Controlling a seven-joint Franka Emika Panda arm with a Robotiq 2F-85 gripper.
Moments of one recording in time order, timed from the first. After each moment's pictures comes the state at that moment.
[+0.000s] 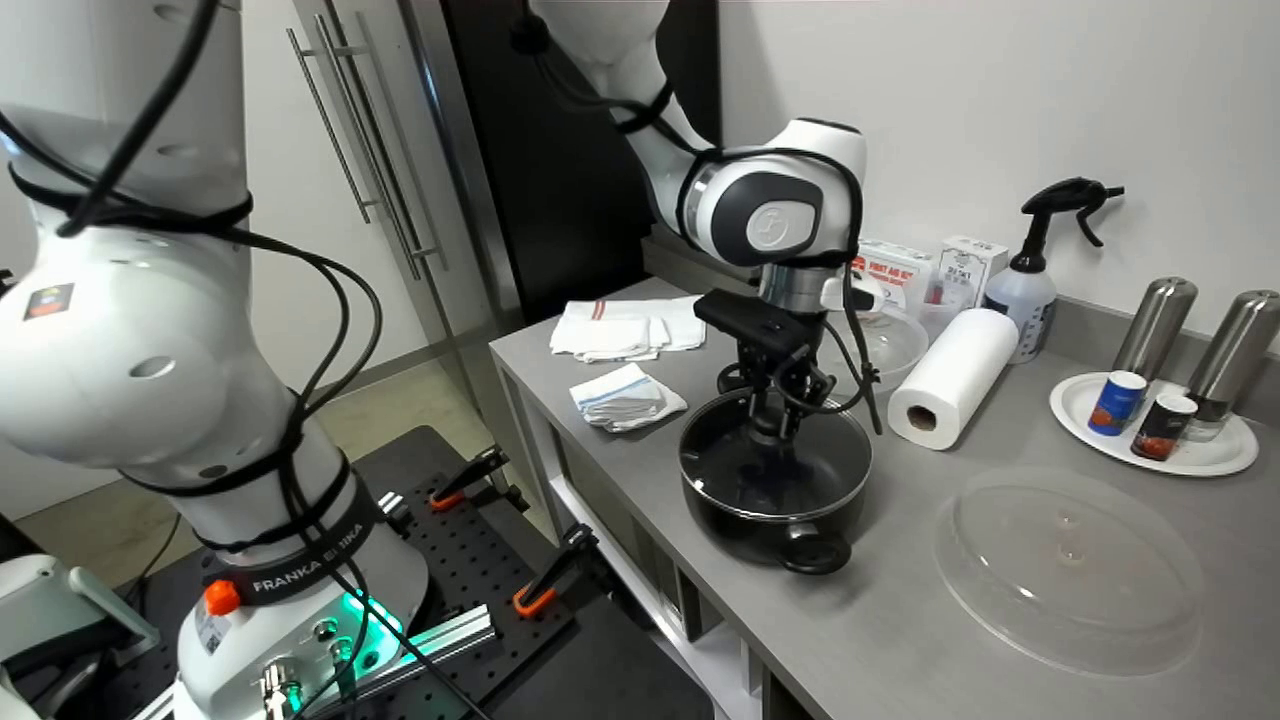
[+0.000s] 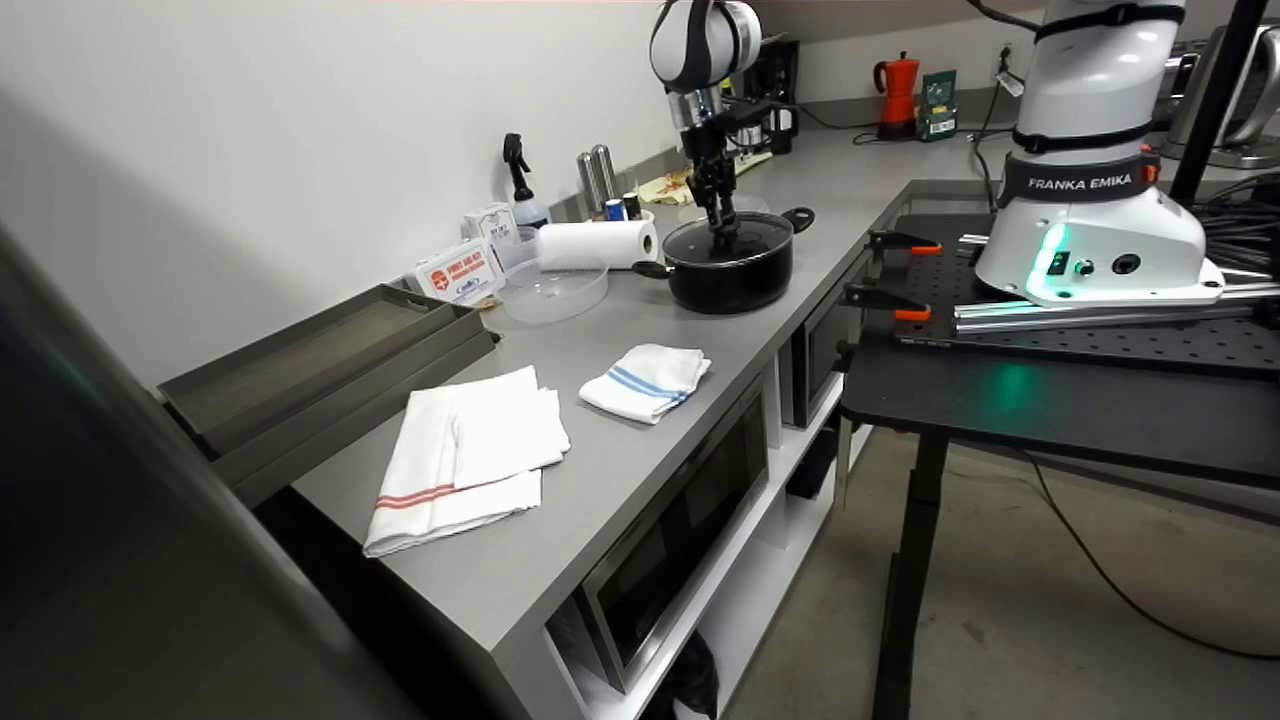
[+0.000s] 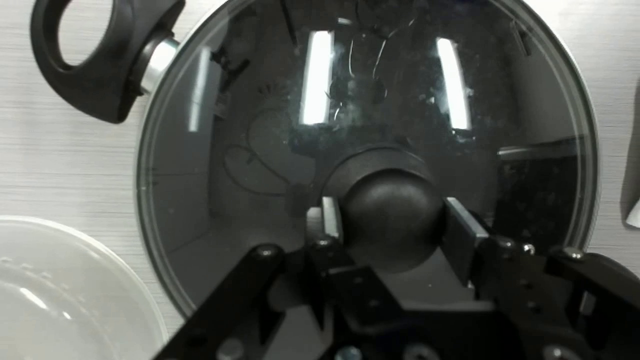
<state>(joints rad) -0.23 0.42 -0.12 -2.21 0.02 2.47 -0.22</state>
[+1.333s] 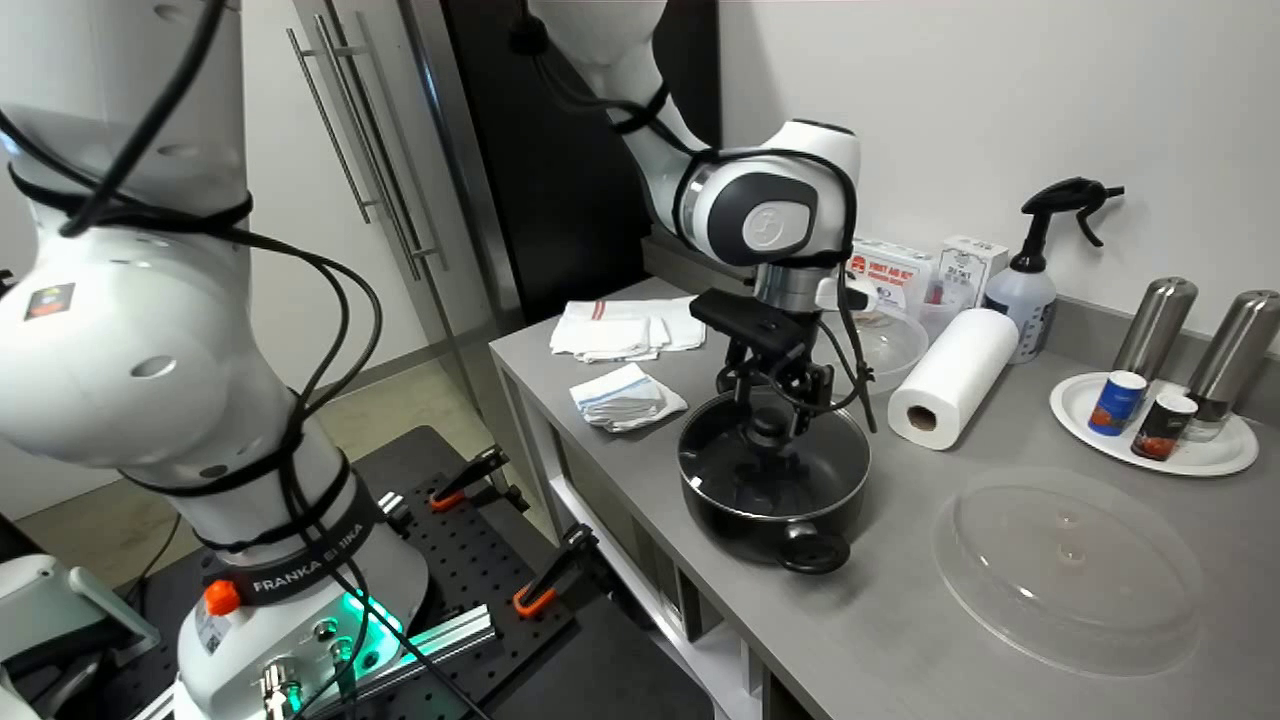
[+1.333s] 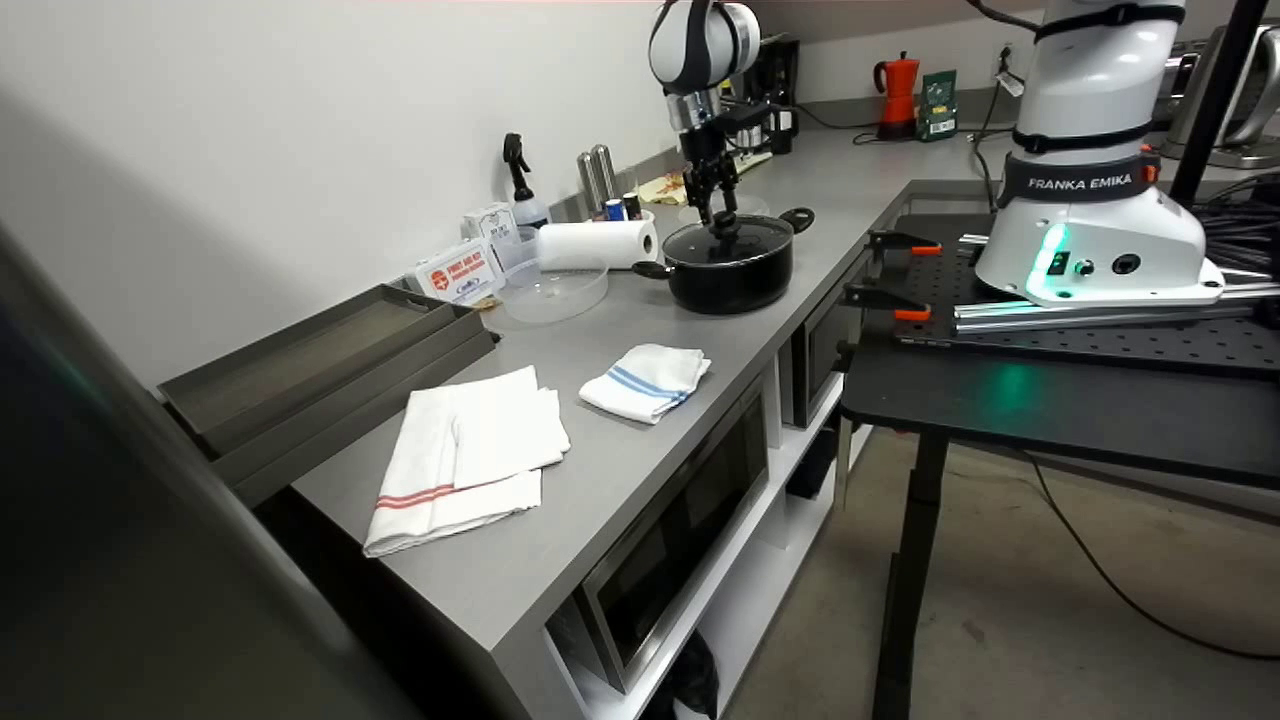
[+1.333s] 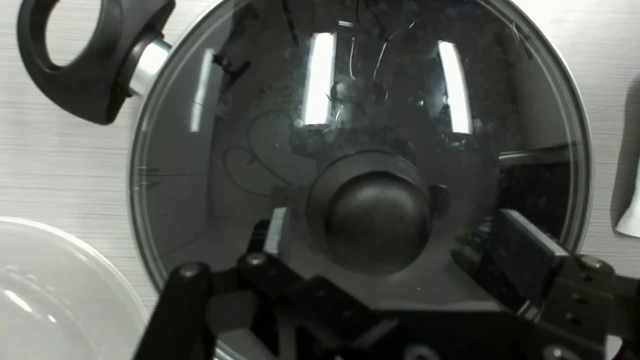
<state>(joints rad) -0.22 0.42 -0.11 -2.21 0.02 2.47 -0.22</state>
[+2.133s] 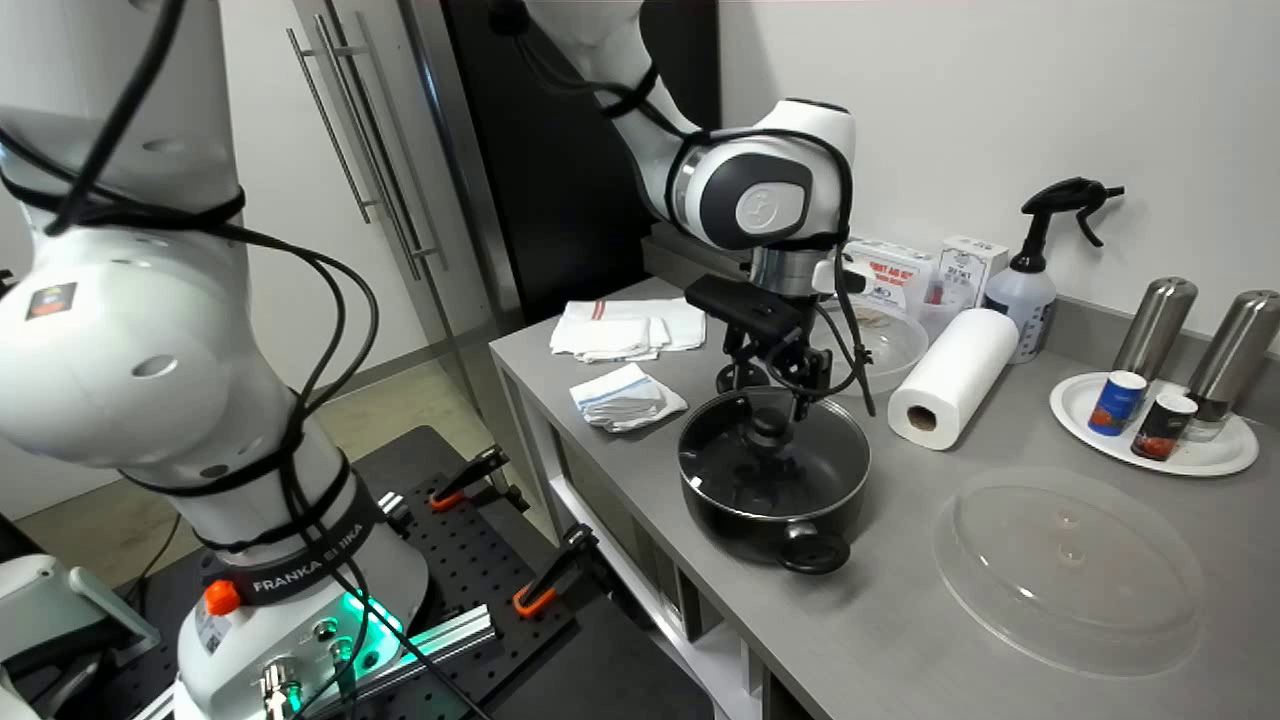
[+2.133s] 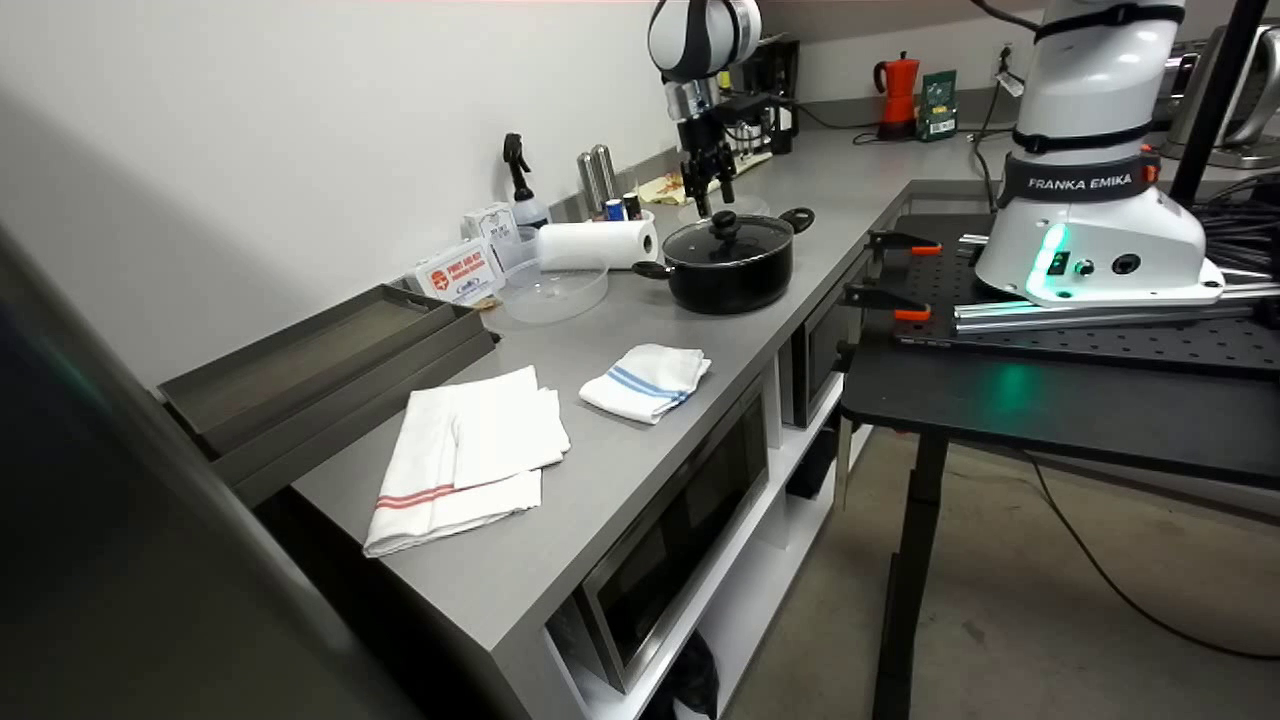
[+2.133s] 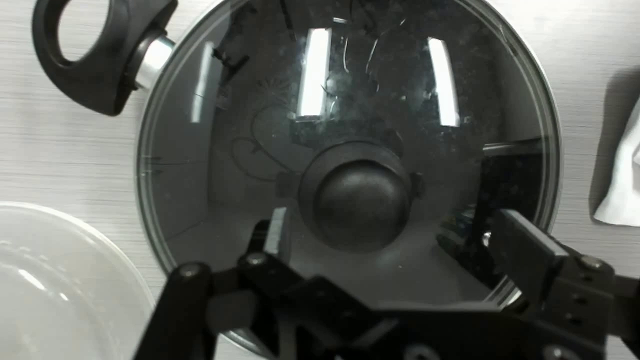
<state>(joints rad) -0.22 0.36 -0.11 -2.24 0.02 2.47 -0.22</state>
